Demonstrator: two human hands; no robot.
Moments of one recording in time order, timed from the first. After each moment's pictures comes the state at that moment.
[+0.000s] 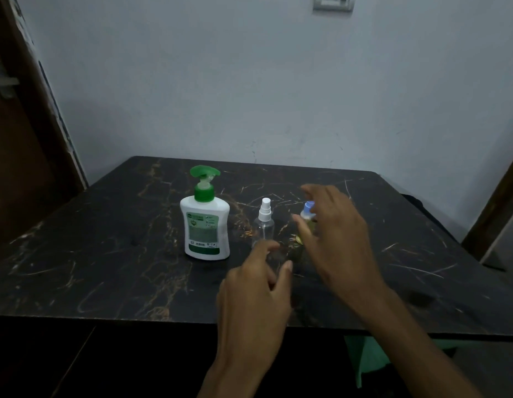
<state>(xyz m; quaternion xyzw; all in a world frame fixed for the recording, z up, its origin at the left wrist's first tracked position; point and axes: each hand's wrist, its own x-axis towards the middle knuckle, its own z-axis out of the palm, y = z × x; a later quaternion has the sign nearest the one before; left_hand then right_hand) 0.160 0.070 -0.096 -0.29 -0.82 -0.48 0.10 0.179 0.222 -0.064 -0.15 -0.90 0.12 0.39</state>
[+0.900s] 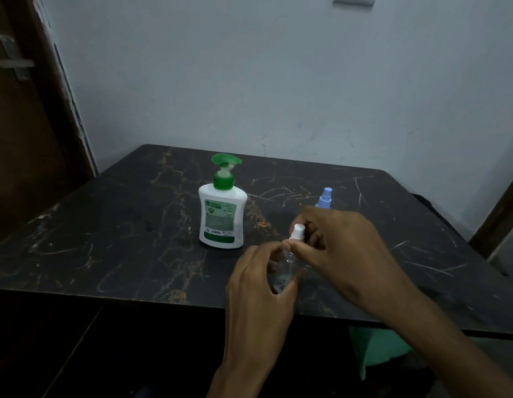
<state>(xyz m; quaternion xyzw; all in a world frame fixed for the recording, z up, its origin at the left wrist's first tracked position) 0.152 0.058 -0.128 -0.29 -0.77 -0.56 0.13 0.208 0.182 -0.037 -0.11 -0.95 0.17 0.23</state>
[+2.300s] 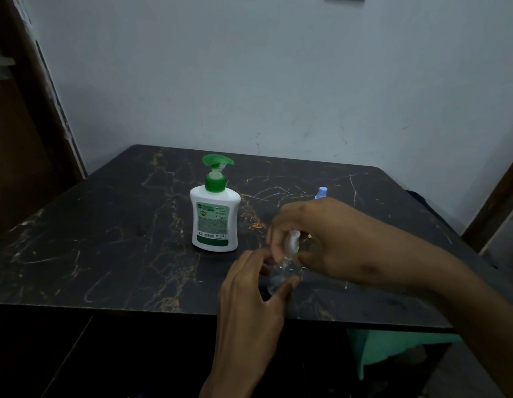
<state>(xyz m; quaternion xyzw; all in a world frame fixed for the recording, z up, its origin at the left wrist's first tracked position) 0.144 0.053 -0.132 -0.31 -0.76 -0.56 0.07 0.196 0.191 0.006 0.05 -0.99 0.12 0.03</state>
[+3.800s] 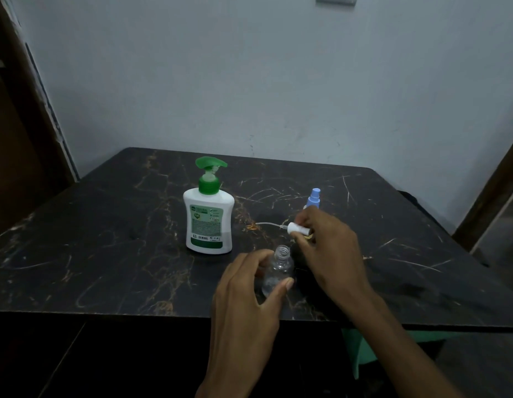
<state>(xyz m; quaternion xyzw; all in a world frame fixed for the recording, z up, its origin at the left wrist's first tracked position) 0.143 0.053 -0.140 -0.31 -0.76 -0.55 0.10 0.170 0.229 -0.108 -0.17 -0.90 0.17 0.37</state>
